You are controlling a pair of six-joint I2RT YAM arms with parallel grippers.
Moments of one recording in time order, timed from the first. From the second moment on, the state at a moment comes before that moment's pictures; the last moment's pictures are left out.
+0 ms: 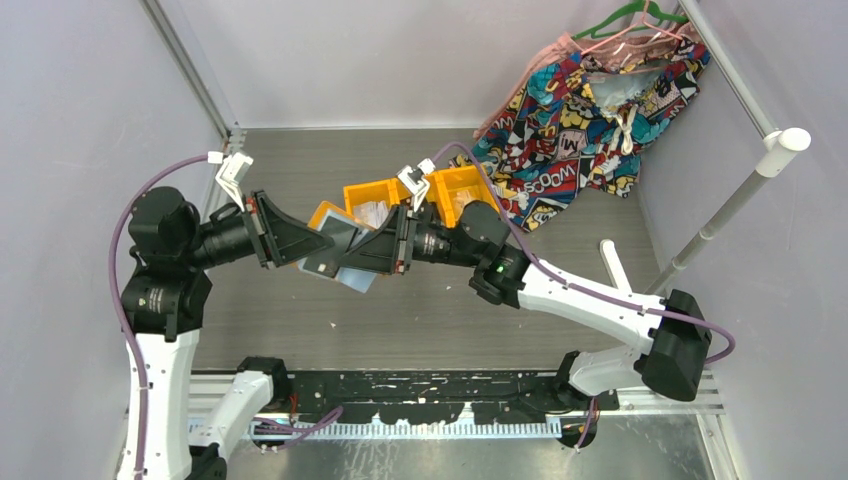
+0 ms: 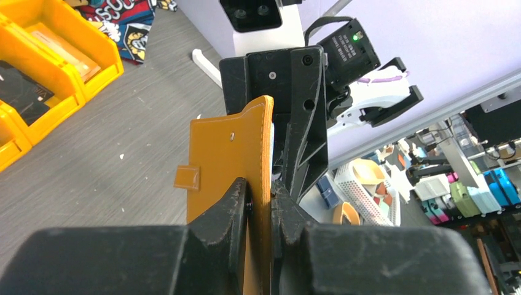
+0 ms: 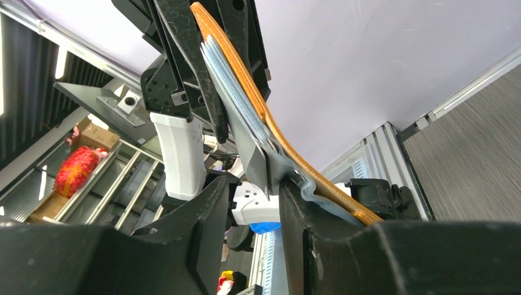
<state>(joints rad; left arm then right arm) -0.07 0.81 1.29 -0.66 1.09 -0.58 1.02 1.31 1.05 0.53 -0.48 1.09</state>
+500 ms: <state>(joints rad) -0.07 0.76 1.27 -0.61 1.08 -0.65 1.03 1.31 1.04 0.59 -0.49 1.08</state>
